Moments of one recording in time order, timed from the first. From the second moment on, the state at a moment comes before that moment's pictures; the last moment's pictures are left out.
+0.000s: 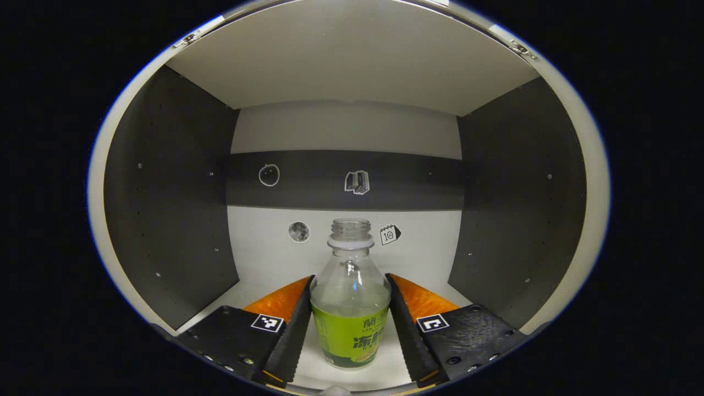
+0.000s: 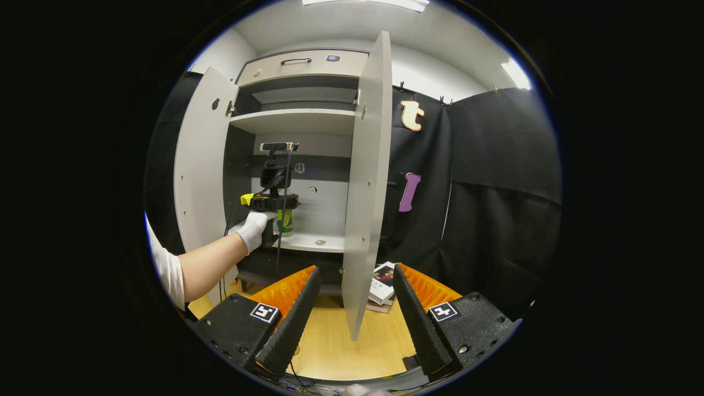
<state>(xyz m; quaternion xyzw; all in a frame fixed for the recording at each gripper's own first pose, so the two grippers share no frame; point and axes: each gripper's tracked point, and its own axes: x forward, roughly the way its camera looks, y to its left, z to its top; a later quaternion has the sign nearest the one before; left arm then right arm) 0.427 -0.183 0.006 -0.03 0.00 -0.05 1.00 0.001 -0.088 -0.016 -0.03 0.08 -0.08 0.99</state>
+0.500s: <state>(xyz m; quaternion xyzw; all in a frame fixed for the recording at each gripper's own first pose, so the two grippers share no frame) 0.245 -0.161 0.043 0.00 -0.09 -0.09 0.99 -0.019 -0.061 -0.033 -0.01 0.08 -0.06 0.99</state>
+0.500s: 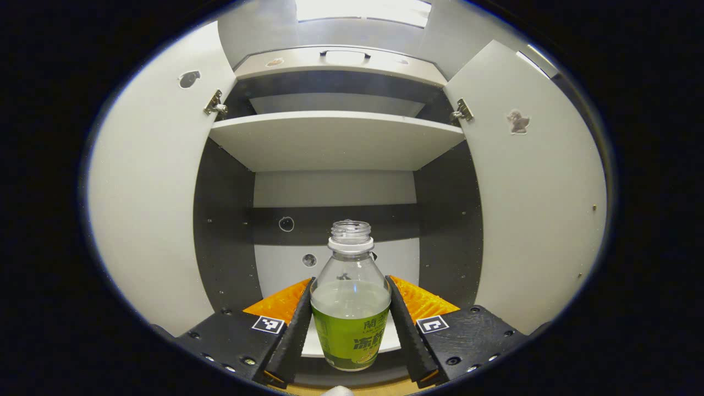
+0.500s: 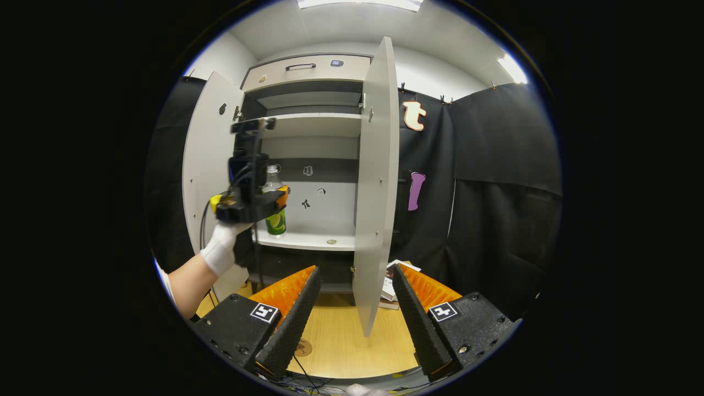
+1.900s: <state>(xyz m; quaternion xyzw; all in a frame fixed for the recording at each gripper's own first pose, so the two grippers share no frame) 0.108 -0.221 -0.313 -0.03 0.02 -0.19 0.98 -0.034 -0.098 -0.137 -0.04 0.21 -0.06 0.97</state>
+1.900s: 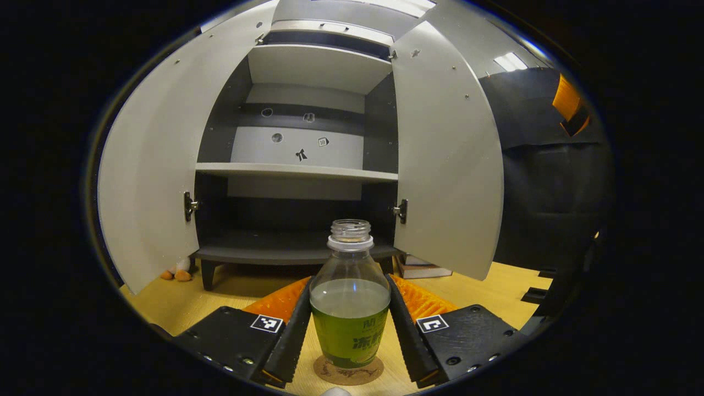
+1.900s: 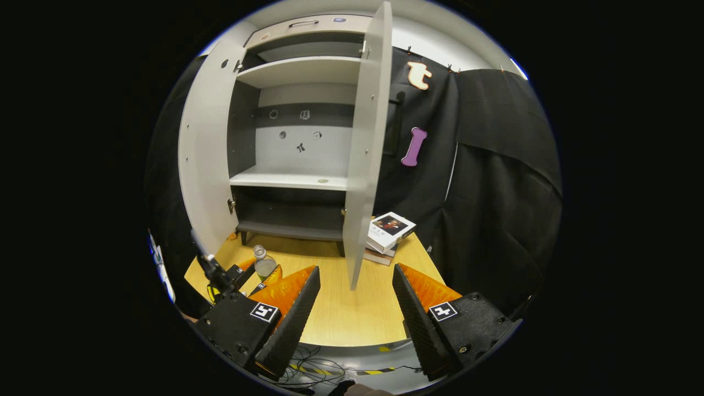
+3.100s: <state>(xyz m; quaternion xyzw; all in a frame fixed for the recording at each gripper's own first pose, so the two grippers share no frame) 0.041 -0.181 -0.105 -0.03 -0.04 -0.19 0.98 -0.052 -0.072 -0.095 -0.04 0.14 -0.06 0.99</state>
